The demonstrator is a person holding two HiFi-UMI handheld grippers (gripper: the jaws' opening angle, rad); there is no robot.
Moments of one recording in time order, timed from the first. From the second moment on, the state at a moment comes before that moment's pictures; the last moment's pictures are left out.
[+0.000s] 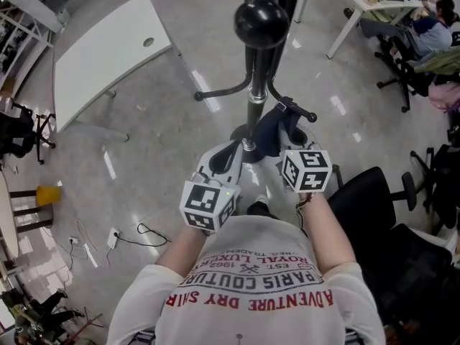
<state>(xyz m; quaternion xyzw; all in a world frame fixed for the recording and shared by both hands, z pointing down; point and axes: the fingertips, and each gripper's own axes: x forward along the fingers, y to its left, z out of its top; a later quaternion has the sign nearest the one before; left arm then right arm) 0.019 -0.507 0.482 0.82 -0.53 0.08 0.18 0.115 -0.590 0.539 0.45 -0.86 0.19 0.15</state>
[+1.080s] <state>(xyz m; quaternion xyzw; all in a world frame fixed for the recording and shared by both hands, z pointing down) 0.014 -0.495 0.441 0.85 -0.51 0.06 0.15 0.141 -0.554 0.483 0.55 -0.82 0.11 0.13</state>
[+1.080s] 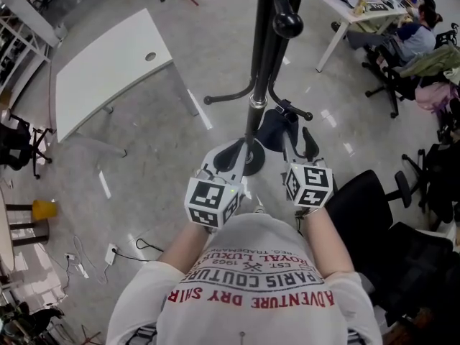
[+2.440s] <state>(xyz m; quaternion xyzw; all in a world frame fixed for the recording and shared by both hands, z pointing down) -0.043 -0.432 0.410 0.88 -0.46 0.04 0.09 0.081 -0.428 0.421 0.59 -0.80 0.08 0.06</state>
